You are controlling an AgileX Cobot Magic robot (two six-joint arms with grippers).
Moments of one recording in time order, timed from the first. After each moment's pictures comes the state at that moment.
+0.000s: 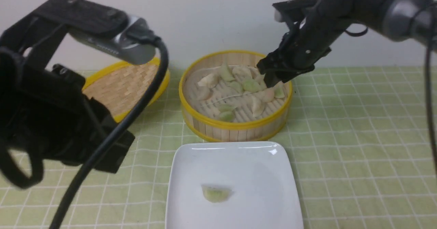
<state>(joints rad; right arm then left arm) 0.37 2.15 -1.97 0.20 1.10 -0.14 -0.52 1.05 -1.20 -0.20 1.18 0.06</state>
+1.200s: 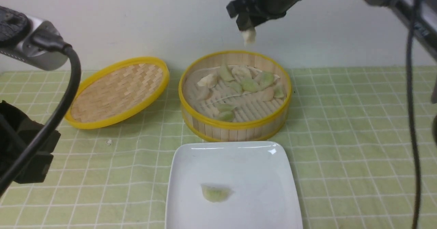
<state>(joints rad) 0.44 2.16 -2.40 0.22 1.25 -0.07 -0.52 0.92 -1.18 0.05 1.25 -0.10</state>
